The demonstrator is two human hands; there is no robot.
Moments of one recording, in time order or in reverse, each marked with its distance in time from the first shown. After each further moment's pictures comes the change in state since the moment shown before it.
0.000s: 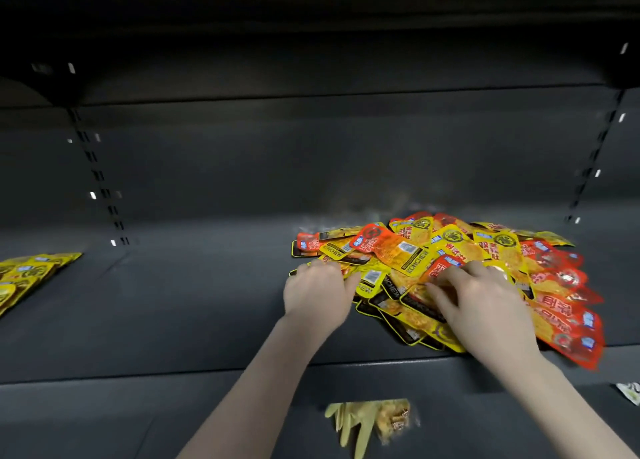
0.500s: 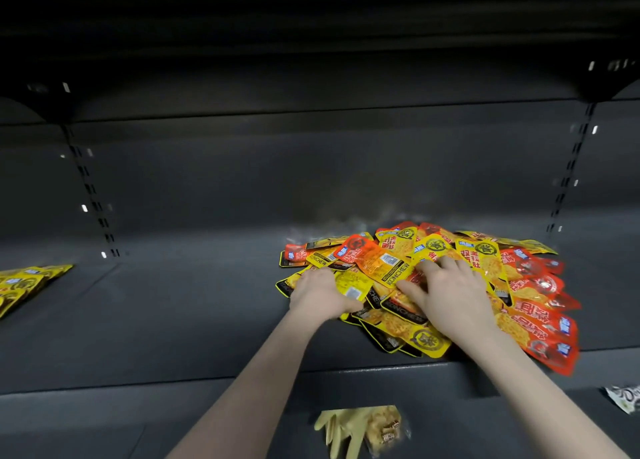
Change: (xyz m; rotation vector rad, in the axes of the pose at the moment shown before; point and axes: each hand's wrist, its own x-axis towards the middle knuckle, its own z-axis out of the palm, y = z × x) left_hand 0.027 0.018 0.009 -0.308 -0.181 -0.149; right_hand 0.028 0.002 0.008 -0.107 -0.299 0.087
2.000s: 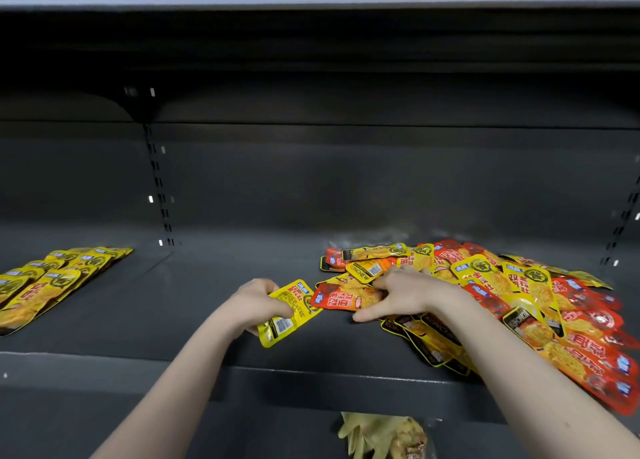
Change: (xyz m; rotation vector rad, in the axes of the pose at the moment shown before) left_hand -0.023 -0.134 -0.064 -0.415 -0.072 -0.163; right_hand 0.051 -0.088 -0.011 0.010 -0.663 -0.410
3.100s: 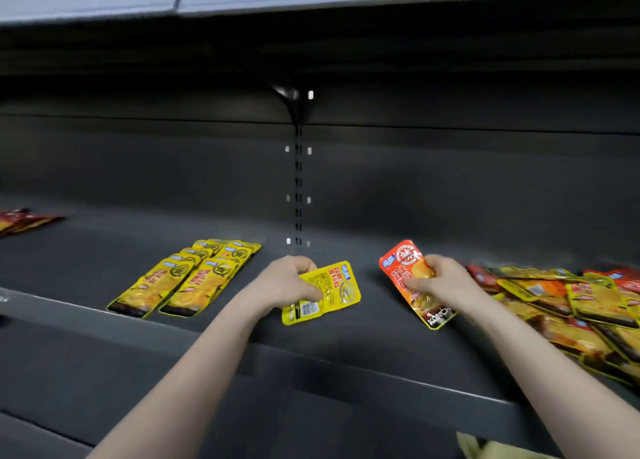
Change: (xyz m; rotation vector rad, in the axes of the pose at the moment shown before) left_hand -0.011 -0.120 -0.160 0.050 0.149 0.176; right_hand 0.071 -0.178 -0.003 0.816 0.362 0.009
